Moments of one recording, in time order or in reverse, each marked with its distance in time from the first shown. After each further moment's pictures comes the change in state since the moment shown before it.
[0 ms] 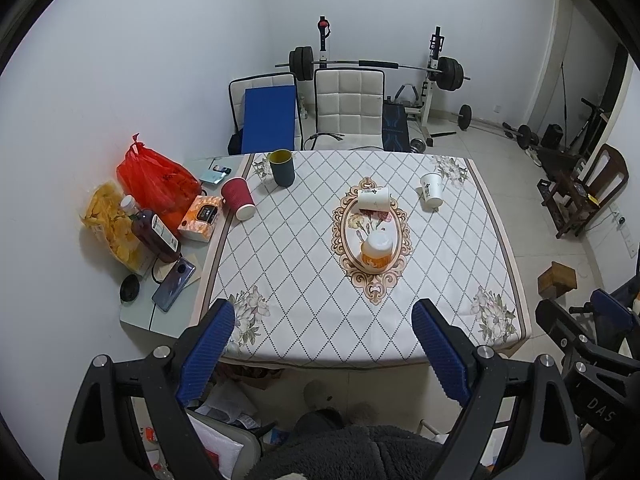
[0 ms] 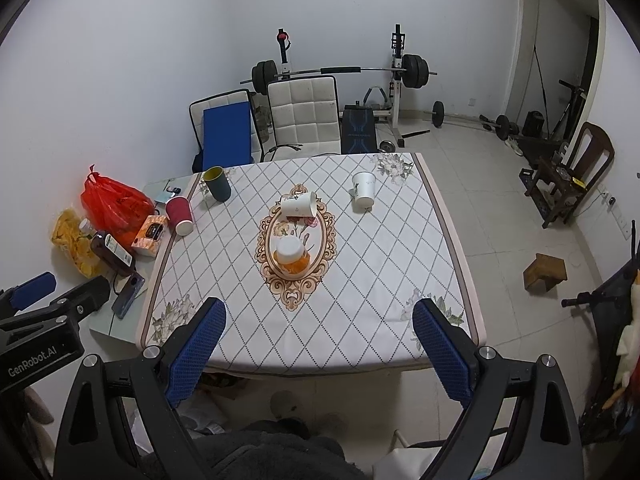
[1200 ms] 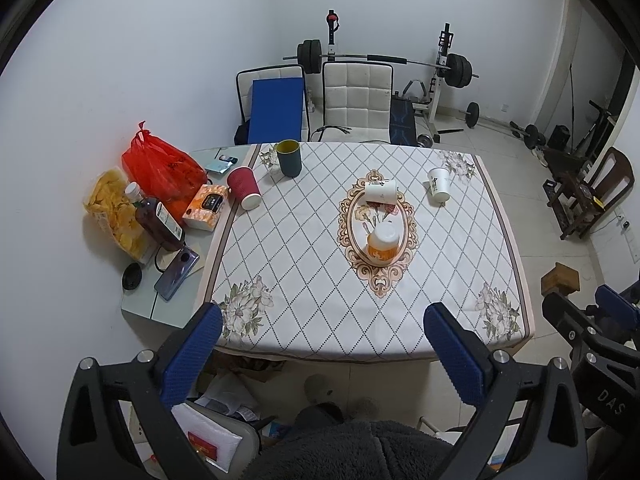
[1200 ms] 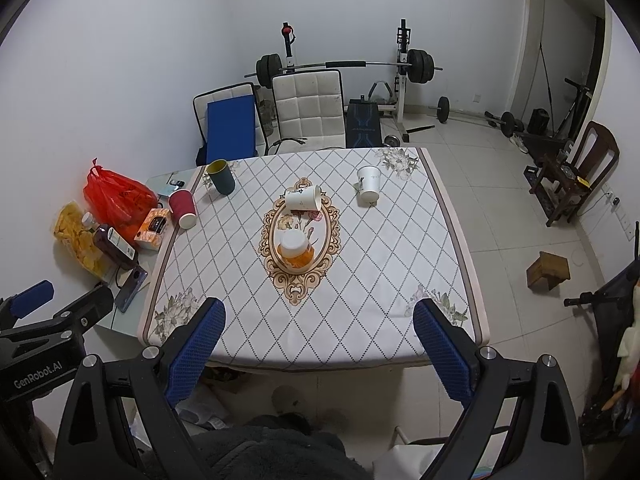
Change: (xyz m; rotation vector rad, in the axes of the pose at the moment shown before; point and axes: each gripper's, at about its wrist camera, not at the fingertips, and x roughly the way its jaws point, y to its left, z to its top) left arm 0.007 0.004 -0.020 -0.001 0.011 0.006; right arm 0.008 0.005 -0.001 0.006 0.017 0.004
